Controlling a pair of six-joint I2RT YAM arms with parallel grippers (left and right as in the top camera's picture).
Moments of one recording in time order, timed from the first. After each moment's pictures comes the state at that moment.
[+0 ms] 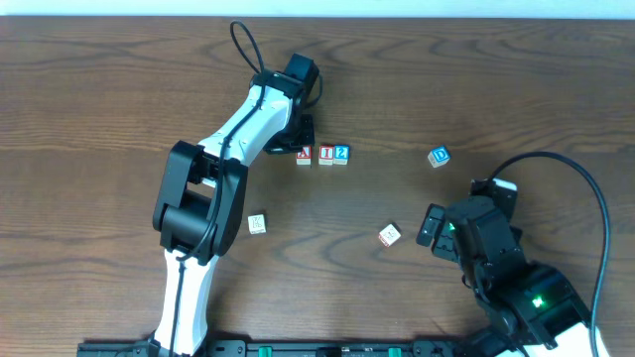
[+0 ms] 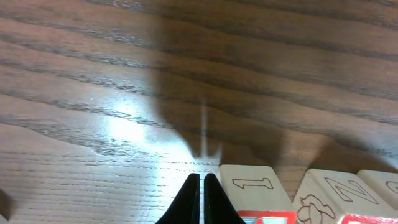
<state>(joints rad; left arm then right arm) -0.41 2.25 1.76 -0.98 0.04 -0.49 0.50 0.81 0.81 -0.97 0.37 0.70</state>
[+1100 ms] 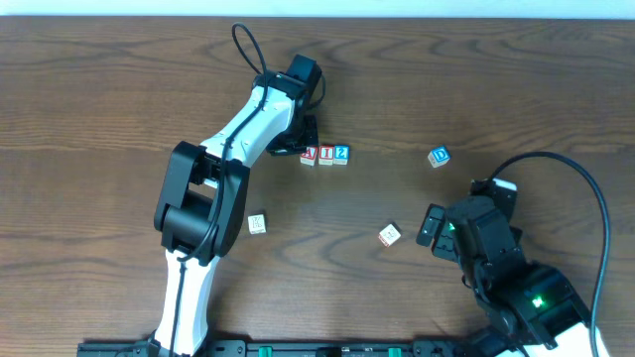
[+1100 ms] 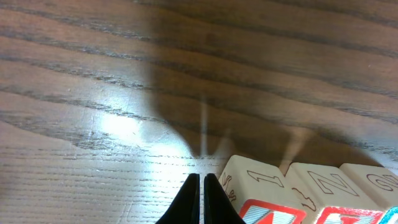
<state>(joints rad) -0.42 2.25 1.76 -0.98 0.06 -0.52 0.50 0.81 0.81 -0.97 0.37 0.70</state>
